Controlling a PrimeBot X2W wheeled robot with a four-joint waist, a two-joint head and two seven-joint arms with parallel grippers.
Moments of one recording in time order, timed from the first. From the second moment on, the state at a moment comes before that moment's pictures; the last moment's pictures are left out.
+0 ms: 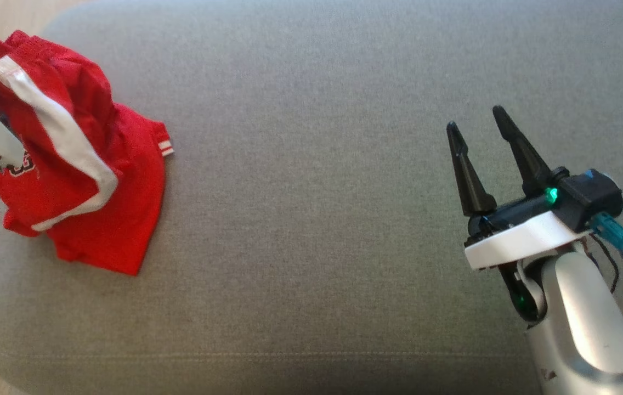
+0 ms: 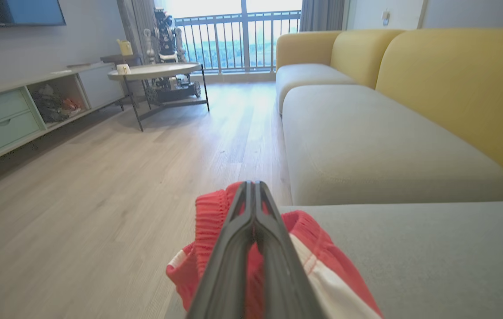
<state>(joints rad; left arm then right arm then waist) -0.67 0.46 -0.16 0.55 -0.43 -0.09 -0.06 -0.32 -0.05 0.08 0.18 0.13 0.13 -0.25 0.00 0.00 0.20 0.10</state>
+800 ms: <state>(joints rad) -0.60 0.29 -0.29 0.01 -0.43 0.02 -0.06 -0.27 -0.05 0.04 0.20 0.18 0.13 -0.25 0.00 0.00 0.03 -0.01</state>
